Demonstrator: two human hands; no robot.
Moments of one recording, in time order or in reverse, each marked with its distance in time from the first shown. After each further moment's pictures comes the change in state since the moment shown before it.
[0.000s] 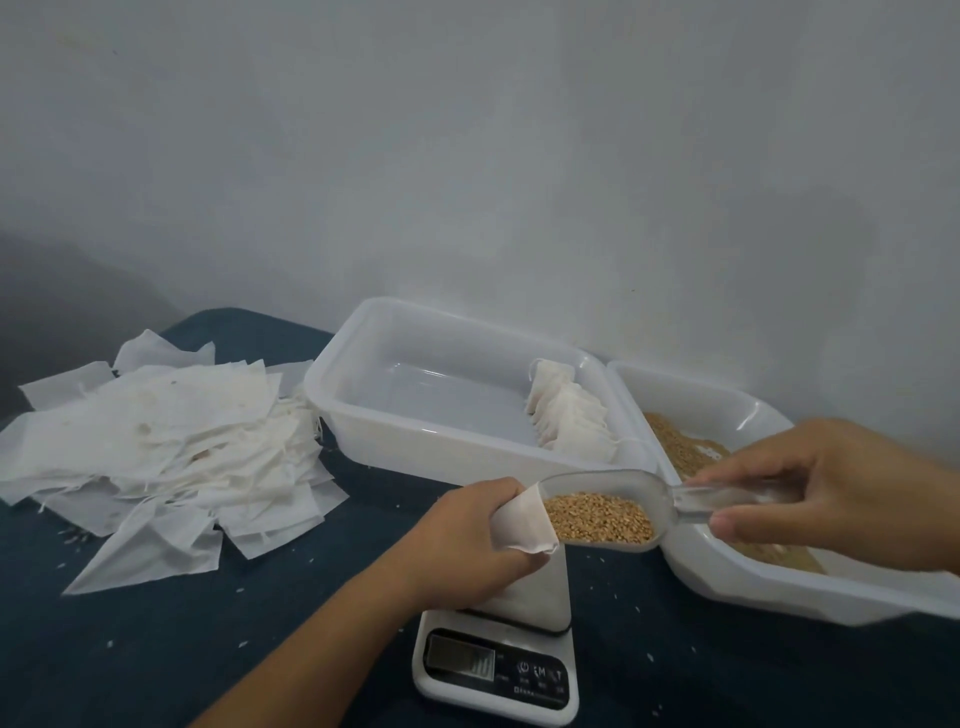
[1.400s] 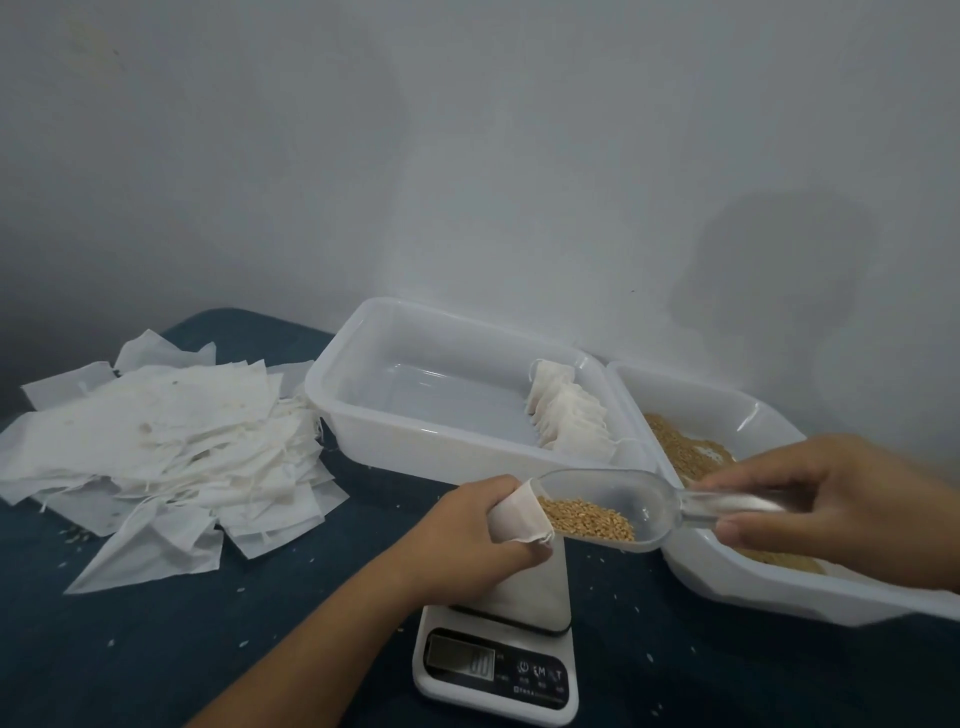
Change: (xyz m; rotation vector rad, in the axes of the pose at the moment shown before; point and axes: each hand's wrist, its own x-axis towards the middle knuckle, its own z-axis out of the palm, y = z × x) left_hand -0.001 0.004 -0.002 -0.126 0.001 -0.030; right_hand -0.009 0.010 0.007 0.089 0.033 -0.029
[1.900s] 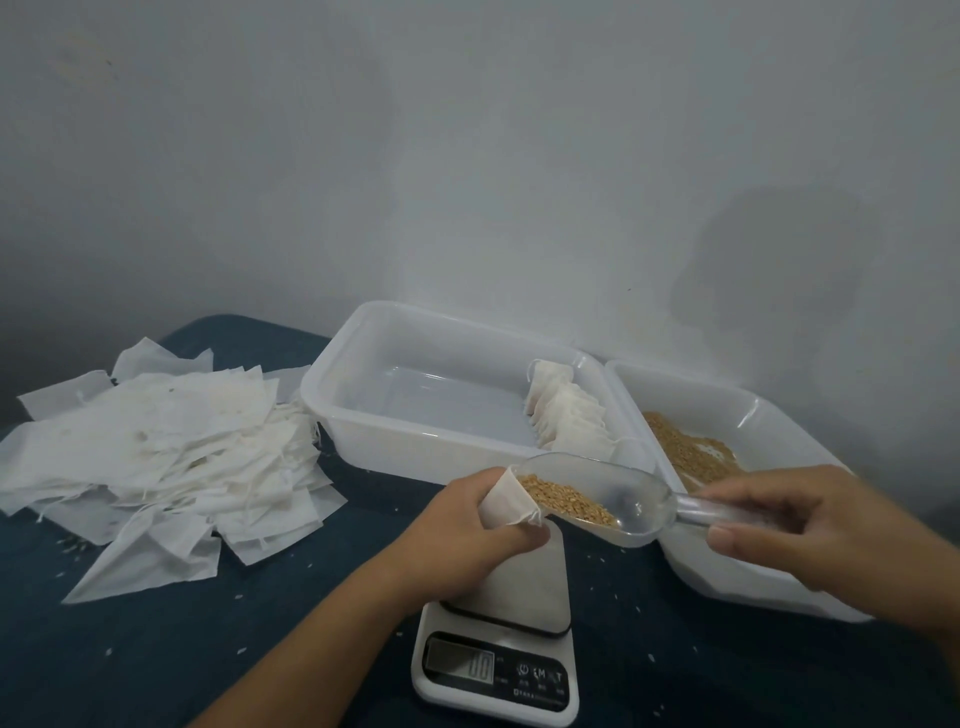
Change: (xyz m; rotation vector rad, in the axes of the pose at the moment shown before) left_hand -0.003 0.010 -0.002 -0.210 0.026 -0.053; right_hand -0.005 0.013 0.028 0.197 0.119 -0.011
